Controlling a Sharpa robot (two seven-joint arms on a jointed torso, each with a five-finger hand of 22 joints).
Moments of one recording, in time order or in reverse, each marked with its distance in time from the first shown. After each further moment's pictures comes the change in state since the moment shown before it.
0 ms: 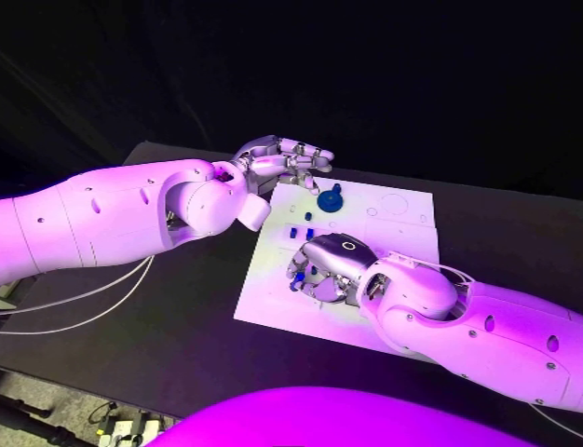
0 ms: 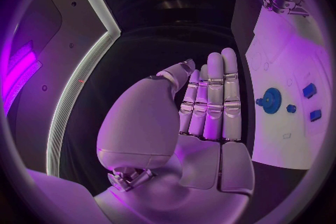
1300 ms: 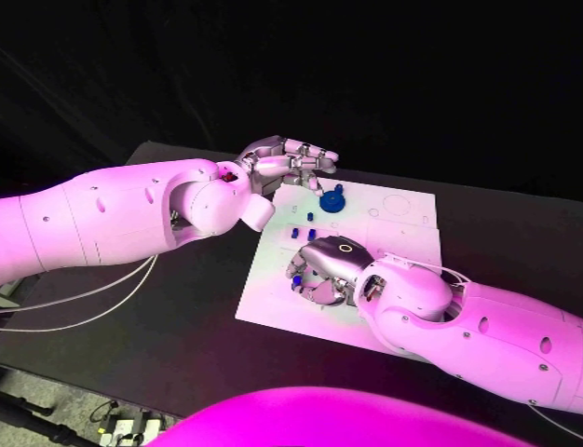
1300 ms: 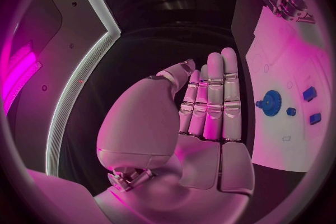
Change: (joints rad) left arm 0.000 0.004 0.000 0.003 -0.001 0.002 -0.004; left_hand 0.000 0.000 0.003 -0.003 0.000 -0.004 0.004 0.000 0.000 -0.004 0.004 0.000 -0.001 0.000 0.000 0.000 -0.001 0.000 0.004 -0.004 0.000 0.000; right arm -0.005 0.022 -0.002 -0.020 -0.023 0.034 -0.017; right_hand -0.044 -0.044 -0.007 0.005 -0.002 -0.043 0.025 -0.039 -0.007 -0.035 -0.020 -0.043 0.015 0.002 0.010 -0.021 0.001 0.000 -0.015 0.015 -0.050 -0.030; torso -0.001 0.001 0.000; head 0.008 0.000
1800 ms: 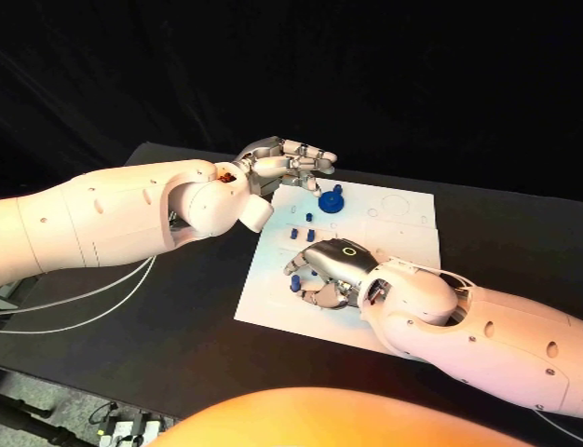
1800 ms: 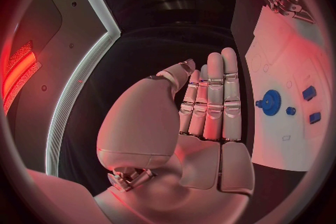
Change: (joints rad) left arm 0.000 -0.002 0.000 -0.002 0.000 0.002 -0.001; left_hand 0.000 0.000 0.000 0.000 0.000 0.000 0.000 0.000 0.000 0.000 0.000 0.004 0.000 0.000 0.000 0.000 -0.001 0.000 0.000 0.000 0.000 -0.001; right arm -0.005 -0.026 -0.004 0.017 0.004 -0.032 0.022; right_hand -0.027 -0.028 -0.093 0.007 0.001 -0.126 -0.035 -0.012 -0.019 -0.271 0.052 -0.015 -0.021 -0.078 0.053 -0.210 -0.175 0.041 -0.153 0.047 -0.369 -0.230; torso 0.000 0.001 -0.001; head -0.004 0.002
